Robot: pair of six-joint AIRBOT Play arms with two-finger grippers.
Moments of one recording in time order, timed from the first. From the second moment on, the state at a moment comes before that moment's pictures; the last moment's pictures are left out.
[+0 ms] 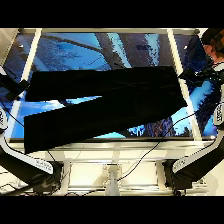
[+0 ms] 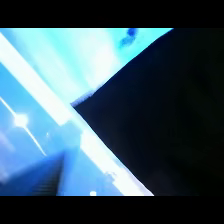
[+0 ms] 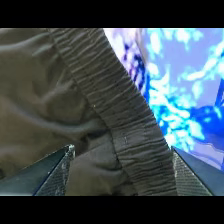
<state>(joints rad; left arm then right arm) 0.44 -1.84 1.67 1.63 -1.28 -2.06 -0.46 -1.89 1.71 -1.10 1.10 1.39</state>
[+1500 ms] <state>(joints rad) 0.76 -1.35 0.96 1.43 -1.05 -1.25 -0.47 -1.73 1.71 -1.44 1.40 1.37</state>
